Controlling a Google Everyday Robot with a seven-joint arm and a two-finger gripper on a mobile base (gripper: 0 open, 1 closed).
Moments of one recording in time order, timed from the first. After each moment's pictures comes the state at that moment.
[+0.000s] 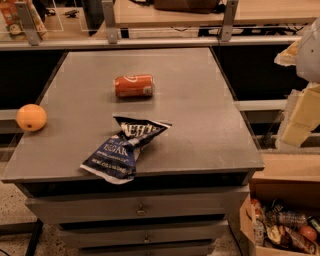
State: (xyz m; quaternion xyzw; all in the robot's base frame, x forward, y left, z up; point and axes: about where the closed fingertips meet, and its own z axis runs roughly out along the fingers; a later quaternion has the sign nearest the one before) arm 0.438 -0.216 0.979 -0.60 0.78 -0.04 0.16
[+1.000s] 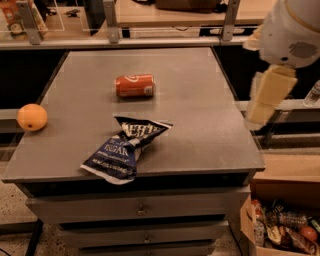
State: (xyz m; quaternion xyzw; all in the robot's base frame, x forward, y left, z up) arm 0.479 -0.175 0.986 -0.63 0.75 -0.05 0.18
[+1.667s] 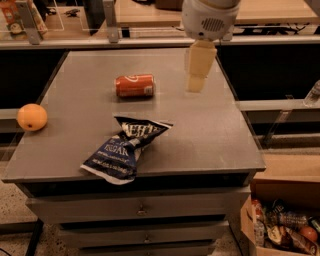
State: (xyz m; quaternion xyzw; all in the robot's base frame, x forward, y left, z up) arm 0.560 -0.071 0.995 -0.70 0.69 -0.07 0.18
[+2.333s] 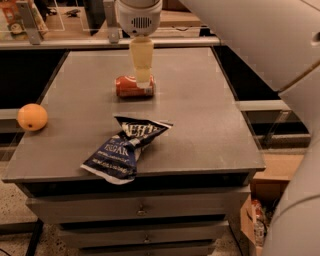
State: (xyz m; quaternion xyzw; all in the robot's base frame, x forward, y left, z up) arm 0.621 0.041 0.981 -0.74 0.64 -0.11 0.17
